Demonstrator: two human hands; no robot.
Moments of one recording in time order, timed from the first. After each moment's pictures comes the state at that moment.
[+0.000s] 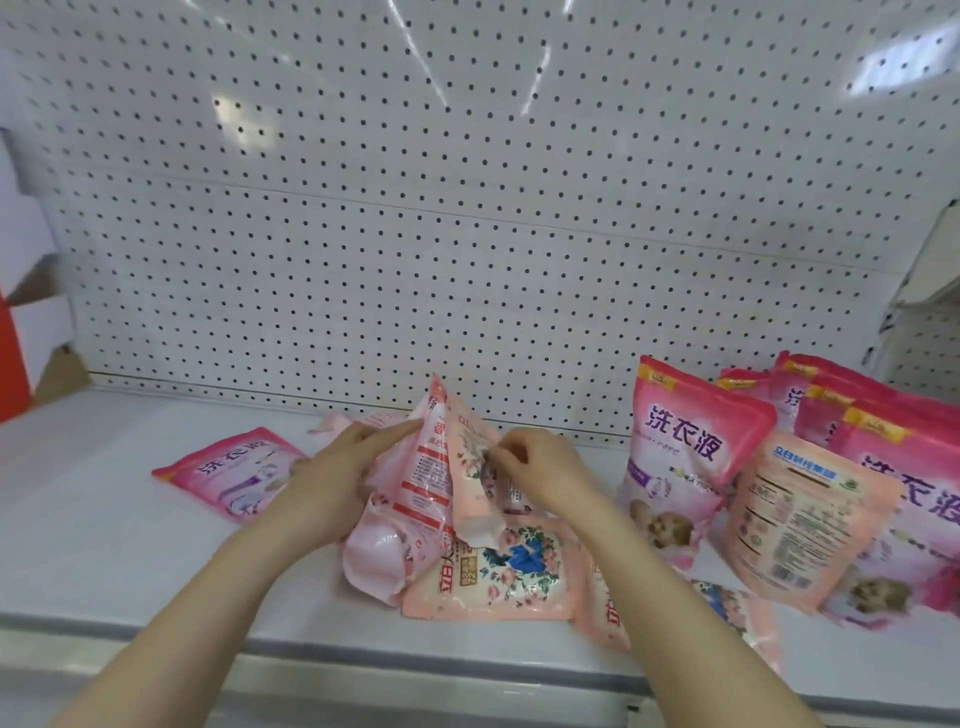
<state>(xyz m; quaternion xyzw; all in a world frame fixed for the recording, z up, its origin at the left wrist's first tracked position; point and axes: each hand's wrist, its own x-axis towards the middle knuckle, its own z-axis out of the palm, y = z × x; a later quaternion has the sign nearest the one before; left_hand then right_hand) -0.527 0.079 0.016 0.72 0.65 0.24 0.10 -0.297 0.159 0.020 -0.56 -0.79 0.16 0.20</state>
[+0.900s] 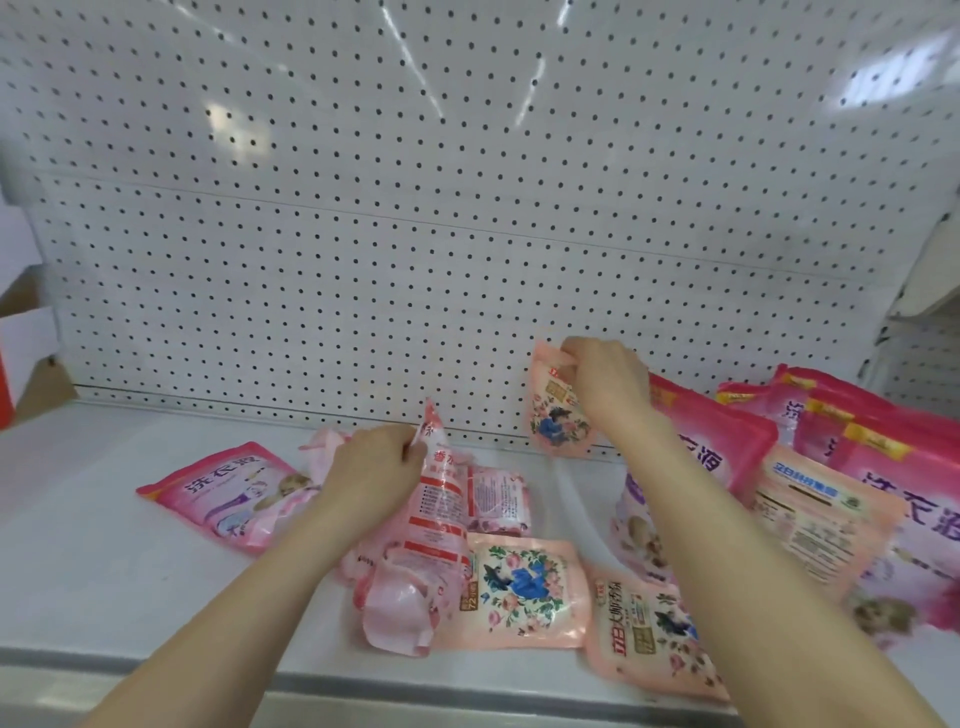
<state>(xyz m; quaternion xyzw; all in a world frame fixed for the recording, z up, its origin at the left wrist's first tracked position) -0.484 0.111 0.033 0.66 0.68 0.31 0.06 -0.260 0.209 0.101 -0.61 -0.74 -0.14 0.25</state>
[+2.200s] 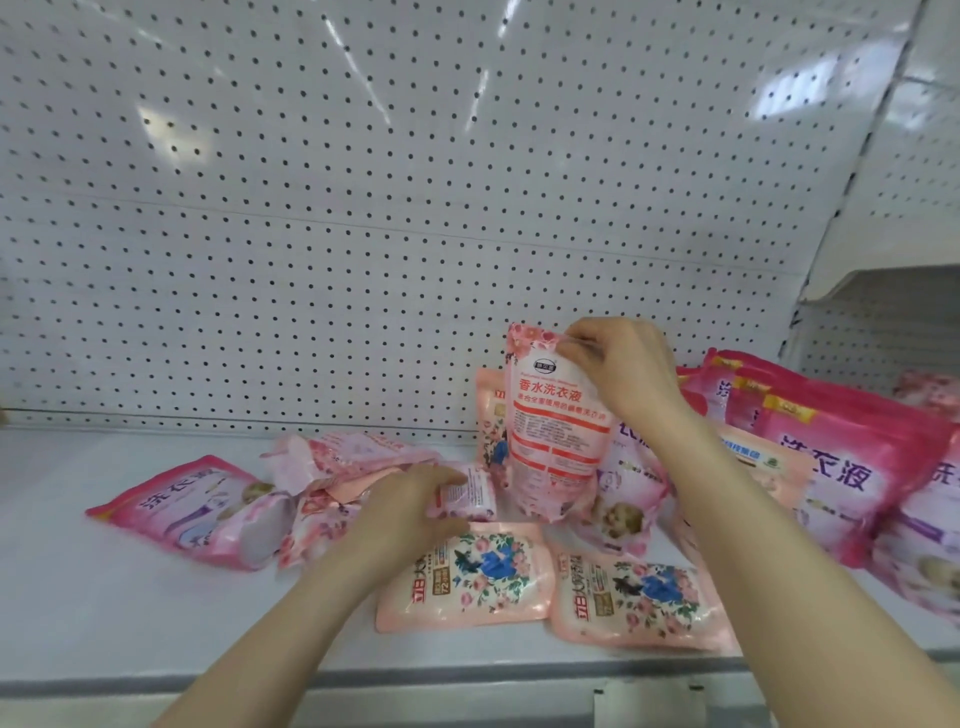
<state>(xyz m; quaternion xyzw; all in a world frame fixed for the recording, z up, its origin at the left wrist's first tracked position) -0.445 0.101 0.003 0.77 0.55 0.28 0.12 -0.218 0.143 0.134 -0.56 -0.73 -0.11 0.38</state>
